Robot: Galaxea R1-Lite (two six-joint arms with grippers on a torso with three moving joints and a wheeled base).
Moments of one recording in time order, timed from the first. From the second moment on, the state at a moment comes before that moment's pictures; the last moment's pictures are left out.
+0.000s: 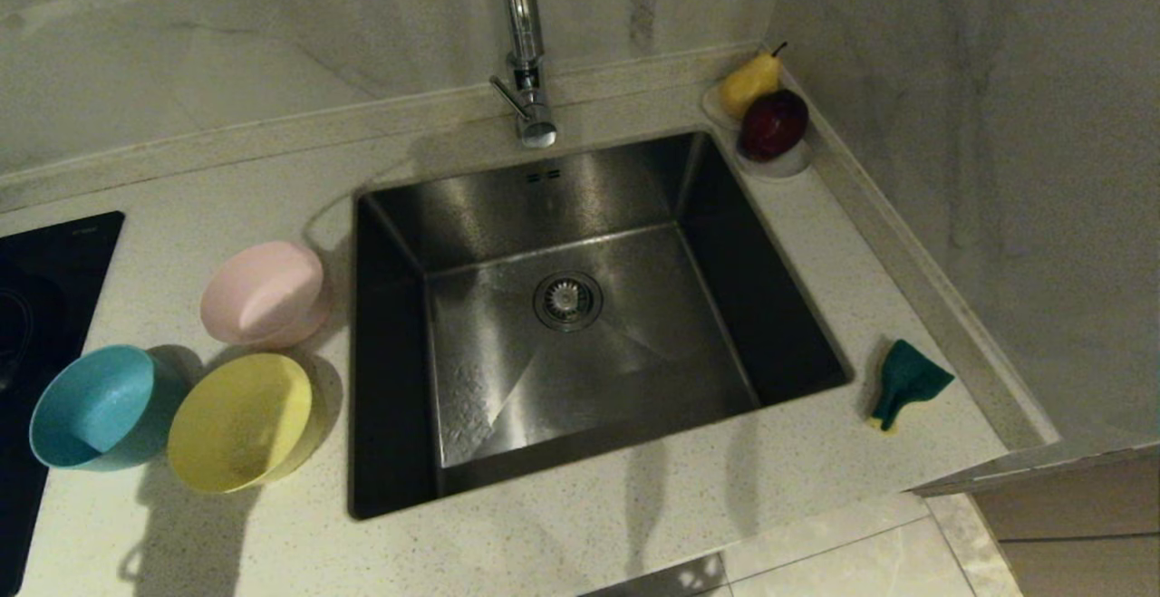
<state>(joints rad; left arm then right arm) -0.71 1.50 -1.92 0.10 0.30 0.76 0.00 0.00 0.00 0.00 -0.01 0.00</state>
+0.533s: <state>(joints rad) -0.88 1.68 -1.94 -0.17 0.45 0.86 0.00 0.00 0.00 0.00 -0.01 0.00</state>
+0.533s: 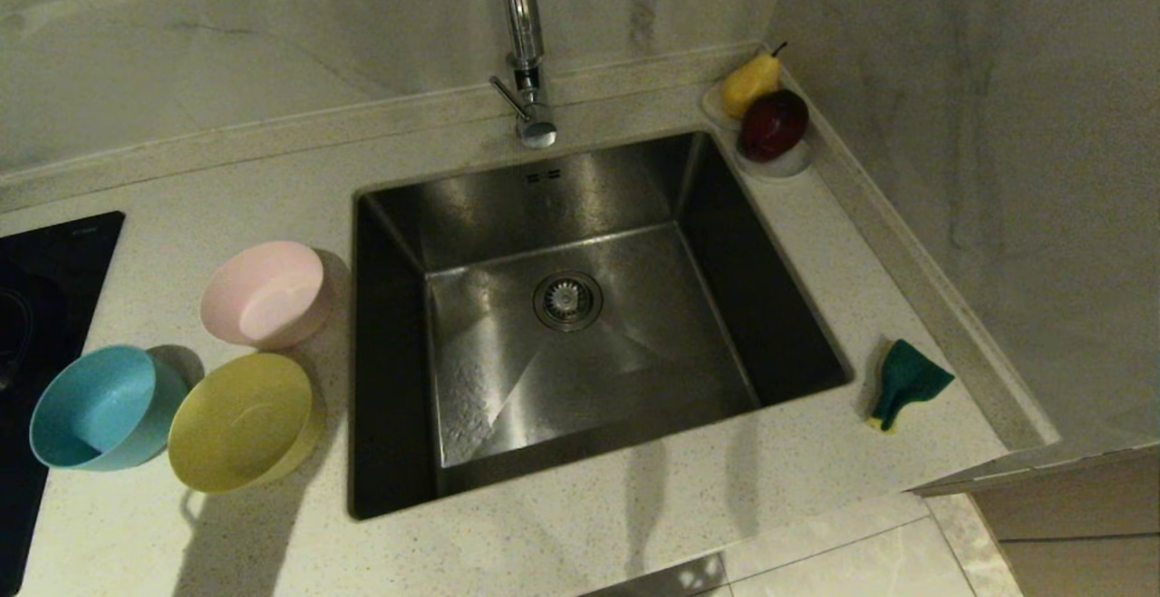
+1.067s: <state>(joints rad) -1.06 1.81 -1.94 -0.27 0.59 0.95 0.00 0.00 0.00 0.00 -0.01 0.00</state>
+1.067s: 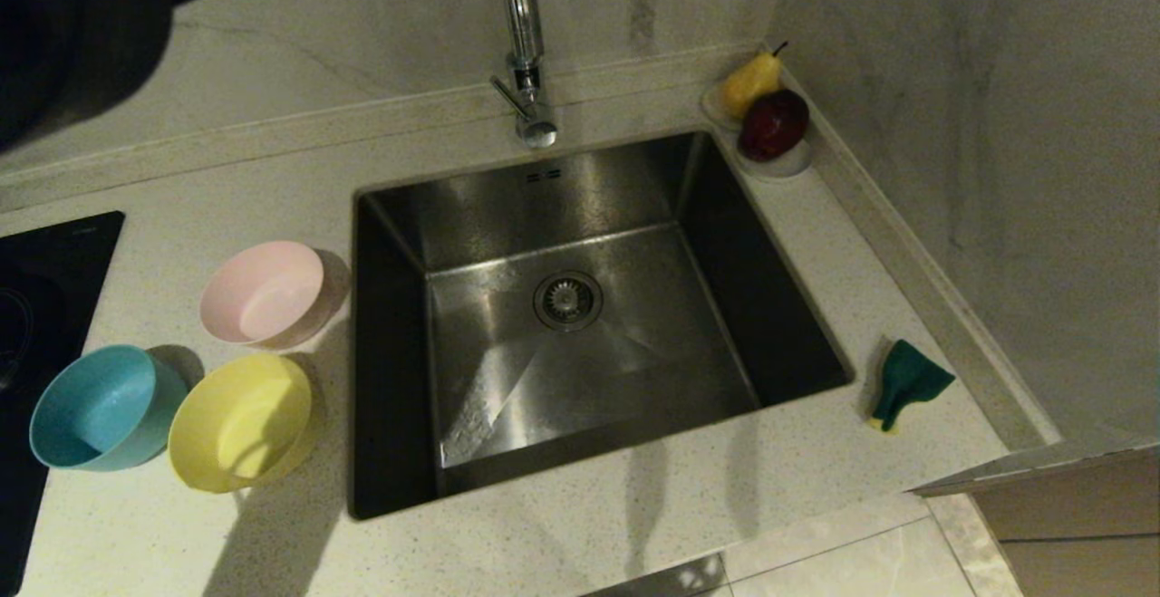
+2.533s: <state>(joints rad) -1.14 2.17 -1.80 -0.28 0.72 1.05 -0.01 0.00 0.00 0.00 -0.01 0.00</state>
